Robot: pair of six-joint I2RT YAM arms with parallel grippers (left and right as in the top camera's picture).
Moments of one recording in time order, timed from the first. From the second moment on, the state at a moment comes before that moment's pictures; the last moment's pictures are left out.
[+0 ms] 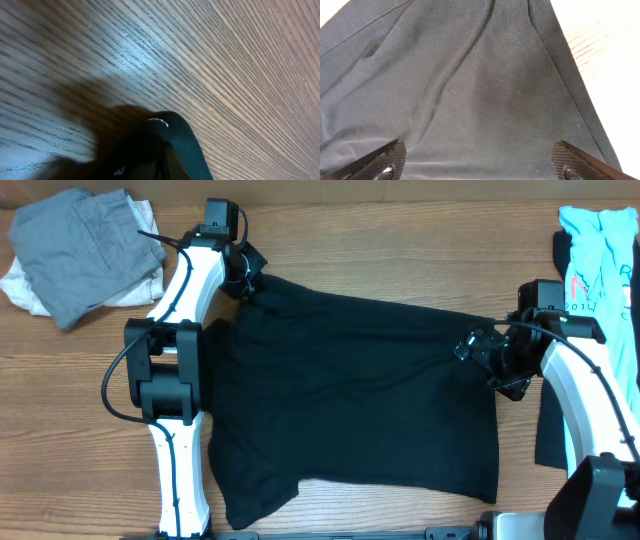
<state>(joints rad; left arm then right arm) -0.09 2.41 2.01 -0.75 0.21 -0.88 -0.12 1.56 1.15 -0.98 -0.22 0.51</state>
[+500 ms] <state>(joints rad) -0.02 2.42 2.15 -0.63 0.38 -0.88 -0.12 1.56 1.02 -0.79 -0.19 0.55</state>
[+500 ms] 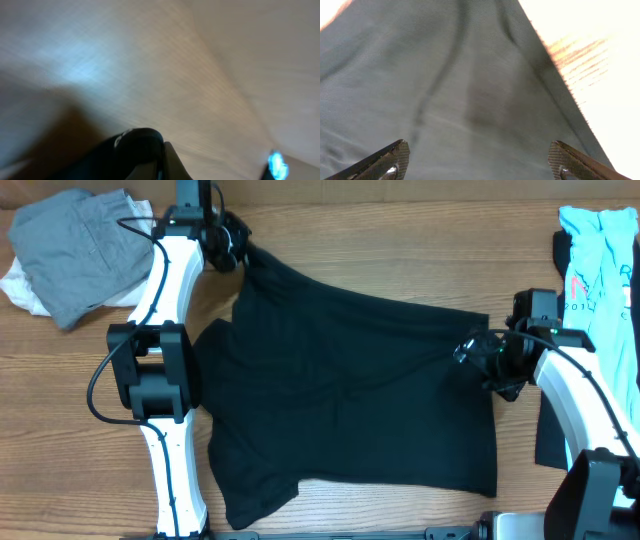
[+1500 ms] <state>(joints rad) -0.03 2.43 2.30 -0.44 0.48 -0.73 -0.12 1.57 0.98 -0.78 -0.28 0.56</state>
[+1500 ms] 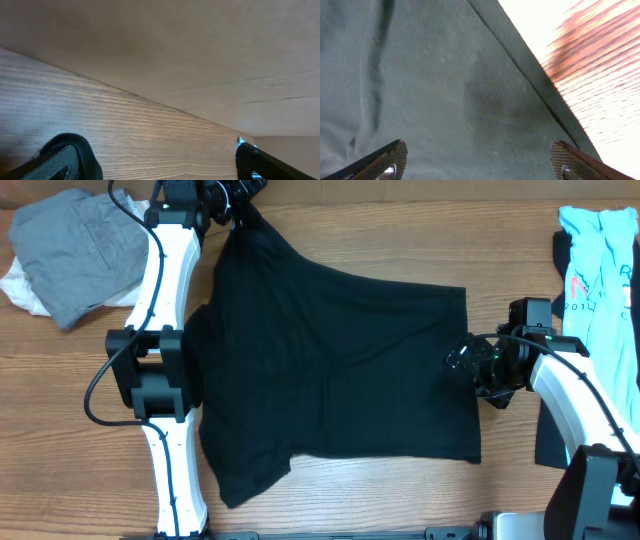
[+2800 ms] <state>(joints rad) -0.14 2.43 2.30 -0.82 0.13 -0.37 -0.12 1.57 0.98 -0.79 -0.35 0.54</state>
